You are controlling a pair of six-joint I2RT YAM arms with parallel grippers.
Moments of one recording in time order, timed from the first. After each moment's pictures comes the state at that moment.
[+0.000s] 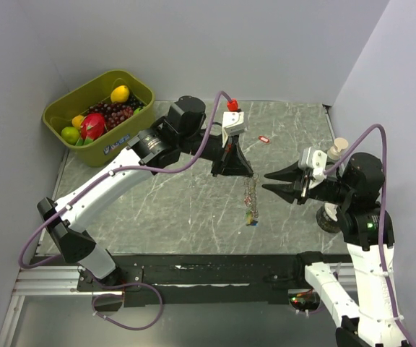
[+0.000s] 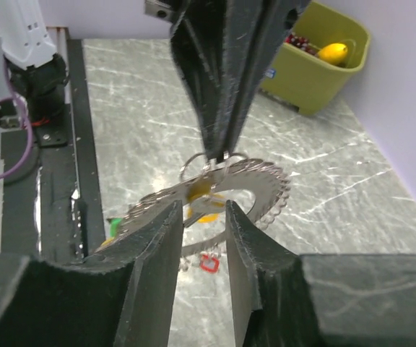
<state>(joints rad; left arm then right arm) -0.87 1.57 1.78 -0.51 0.86 -0.01 0.08 0.72 1.15 -0.66 -1.13 -0.42</state>
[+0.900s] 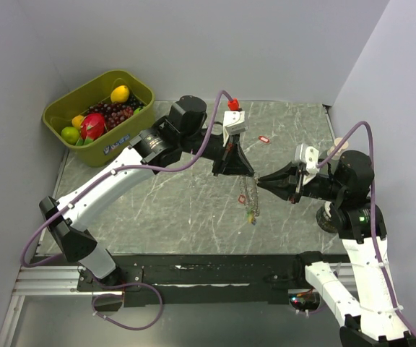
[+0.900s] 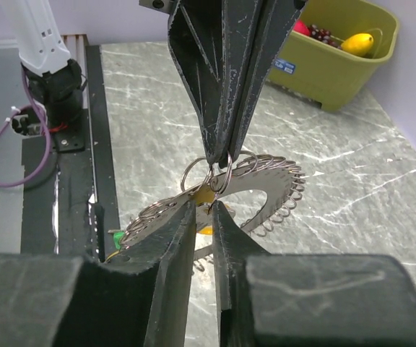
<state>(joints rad) -0.87 1.58 1.78 -0.49 0.87 -0.02 0.13 0.73 1.08 -0.57 -1.12 -0.33</state>
